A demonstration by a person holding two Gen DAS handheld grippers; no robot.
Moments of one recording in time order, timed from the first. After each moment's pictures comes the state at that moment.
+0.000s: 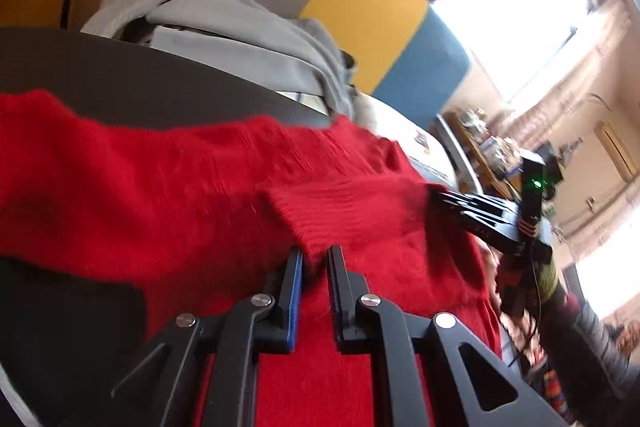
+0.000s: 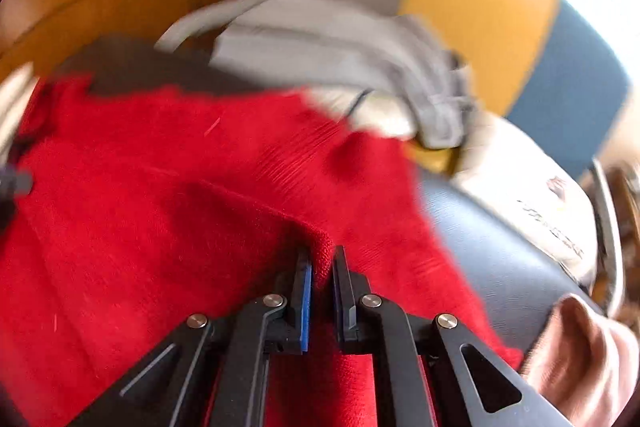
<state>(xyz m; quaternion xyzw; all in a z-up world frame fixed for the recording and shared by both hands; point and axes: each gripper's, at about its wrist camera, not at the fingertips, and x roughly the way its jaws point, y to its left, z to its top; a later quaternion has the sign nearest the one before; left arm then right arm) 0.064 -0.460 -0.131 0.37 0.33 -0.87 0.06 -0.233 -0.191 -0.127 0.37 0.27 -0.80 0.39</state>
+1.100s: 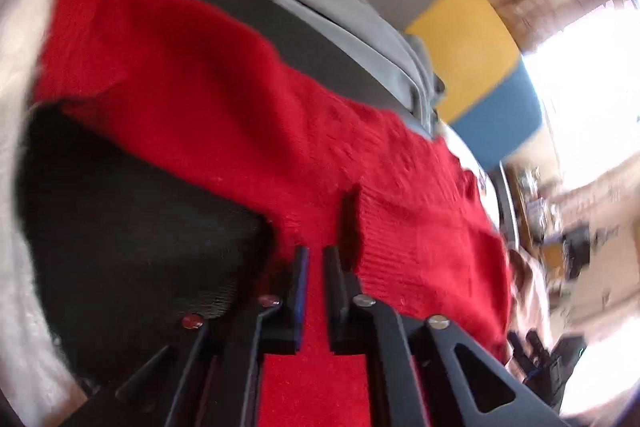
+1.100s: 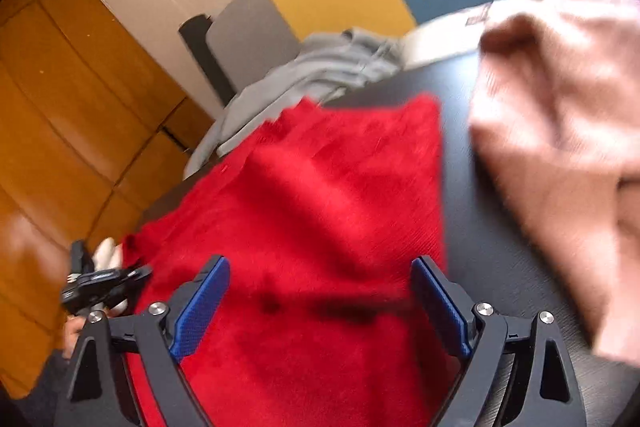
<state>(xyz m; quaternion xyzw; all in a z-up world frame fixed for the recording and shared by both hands) 0.125 -0.500 -0.169 0.37 0.44 -0.81 0.16 -0.179 0.029 -0.142 0.41 -0.09 -0.82 0.39</state>
